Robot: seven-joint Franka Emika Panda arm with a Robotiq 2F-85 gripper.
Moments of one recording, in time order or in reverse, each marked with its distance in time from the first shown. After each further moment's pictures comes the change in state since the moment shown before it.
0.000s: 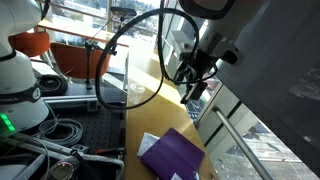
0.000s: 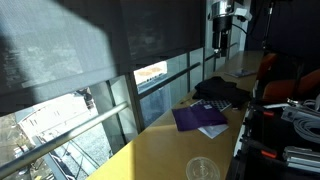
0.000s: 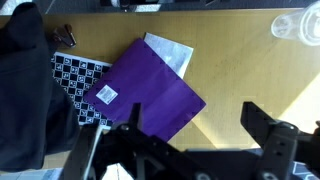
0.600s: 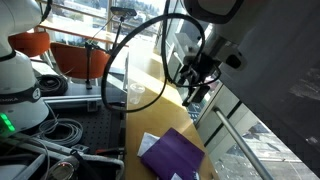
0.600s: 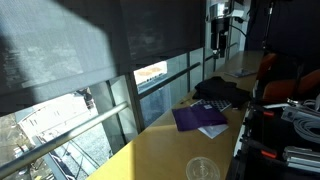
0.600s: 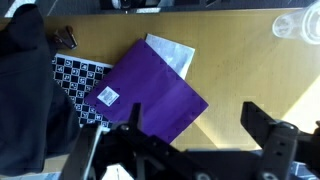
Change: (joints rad) arm -0.008 0.038 0.000 0.038 0.001 -0.020 0.000
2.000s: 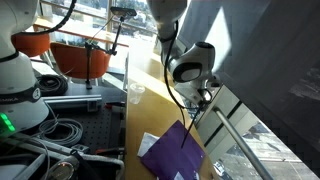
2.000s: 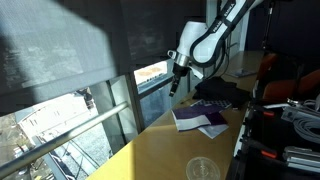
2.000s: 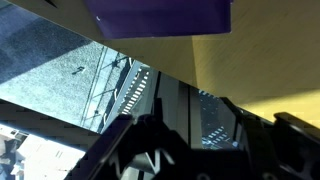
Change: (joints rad) arm 0.121 0.543 0.130 0.162 -0.203 0.881 -0.127
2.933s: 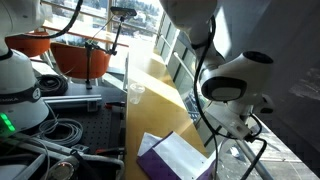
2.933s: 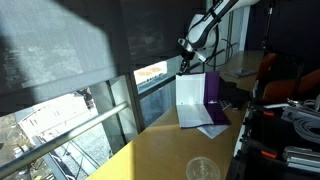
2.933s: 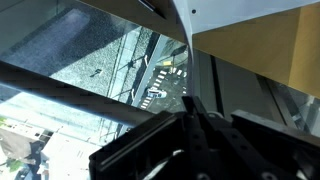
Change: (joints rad) arm -0.244 0.086 0.002 0.266 0.177 -0.162 -0.326
